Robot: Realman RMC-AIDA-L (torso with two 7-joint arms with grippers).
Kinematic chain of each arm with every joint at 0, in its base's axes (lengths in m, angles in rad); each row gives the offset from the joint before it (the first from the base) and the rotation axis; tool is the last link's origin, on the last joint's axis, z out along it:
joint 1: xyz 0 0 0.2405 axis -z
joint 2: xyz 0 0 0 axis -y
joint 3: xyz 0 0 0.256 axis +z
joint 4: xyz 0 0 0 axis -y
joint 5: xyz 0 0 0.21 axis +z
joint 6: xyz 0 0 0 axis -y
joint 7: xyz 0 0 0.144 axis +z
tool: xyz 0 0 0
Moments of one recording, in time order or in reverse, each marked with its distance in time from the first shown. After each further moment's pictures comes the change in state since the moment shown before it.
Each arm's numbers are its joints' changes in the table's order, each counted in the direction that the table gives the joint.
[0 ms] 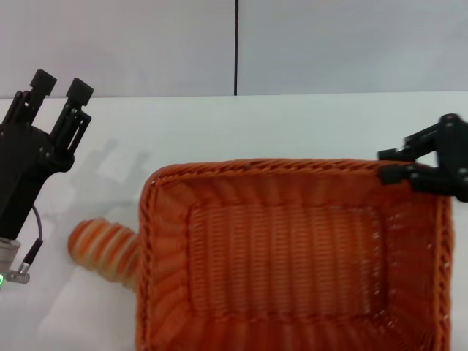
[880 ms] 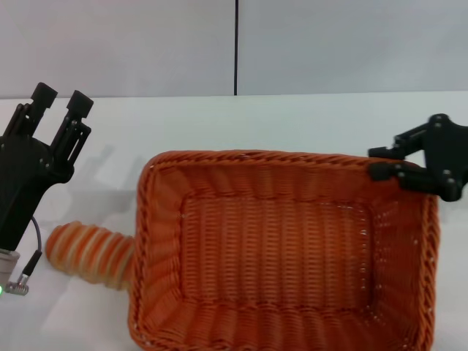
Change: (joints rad) left arm -0.024 0.001 0.008 0.004 0.005 0.012 -0.006; right arm 0.006 -0.037 0.054 -0.003 -0.055 0.058 -0.082
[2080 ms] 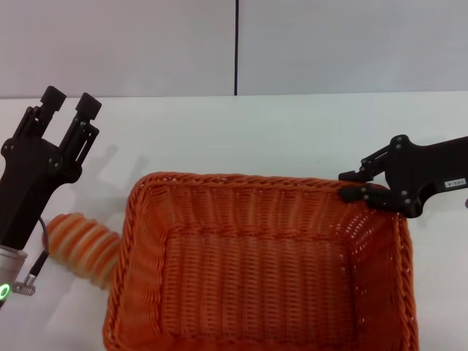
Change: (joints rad) left arm 0.008 0.002 0.002 0.012 0.000 0.038 -0.001; right arm -0.073 -0.064 0.004 -0.032 -0.187 0.119 -0.064
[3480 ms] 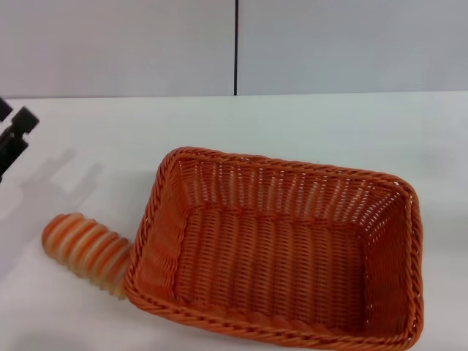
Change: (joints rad) left arm 0.003 -0.038 0.131 -0.499 0.002 -0.084 -0.527; right arm 0.309 -0.065 0.706 -0.095 0.380 0.153 -0.205
